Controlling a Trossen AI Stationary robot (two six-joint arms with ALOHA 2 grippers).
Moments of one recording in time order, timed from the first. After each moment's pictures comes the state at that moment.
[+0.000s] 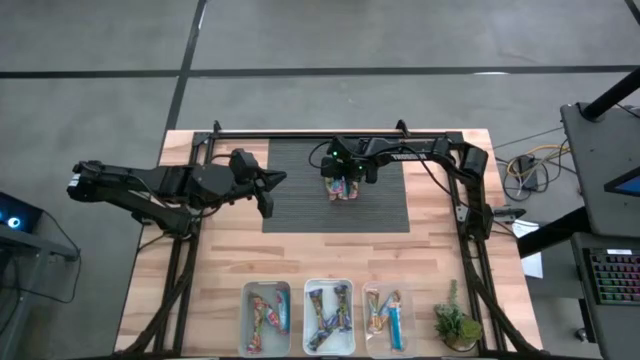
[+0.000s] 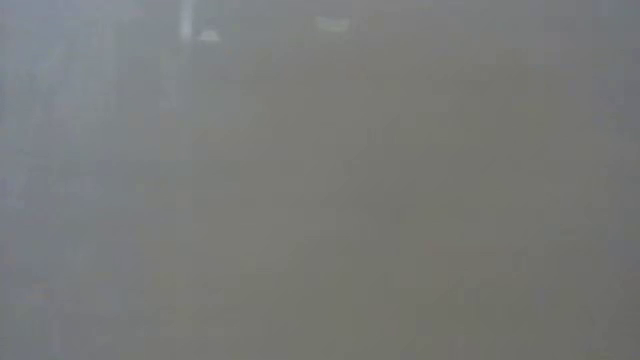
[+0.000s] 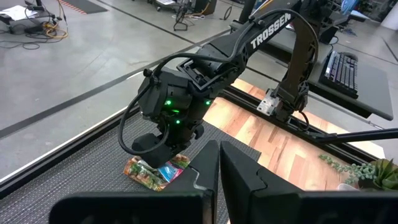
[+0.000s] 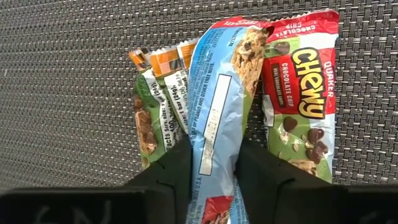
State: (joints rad) left arm -0.14 1.04 1.12 -0.42 -0.58 -0.46; right arm -0.41 2.02 1.39 -0.54 0.01 1.22
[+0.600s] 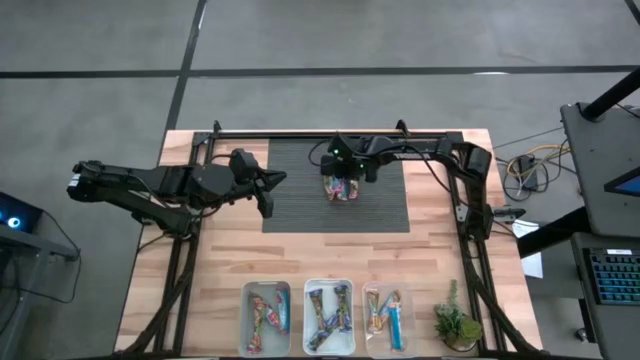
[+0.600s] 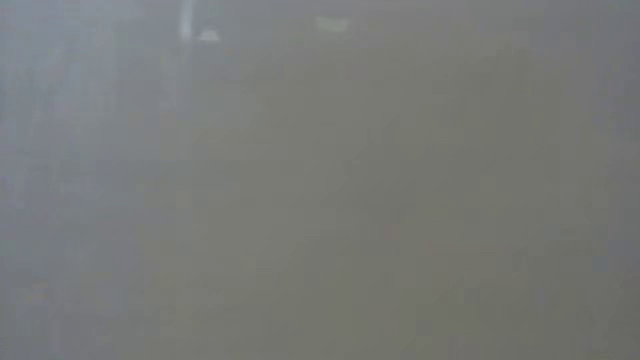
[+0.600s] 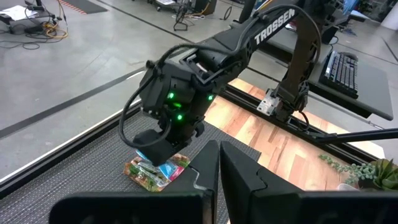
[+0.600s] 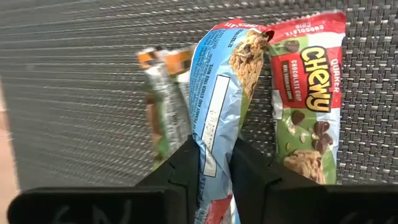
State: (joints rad) left arm -0.14 1.04 1.12 -0.42 -0.58 -0.46; right arm -0.41 1.99 1.39 -0.54 -0.01 1.21
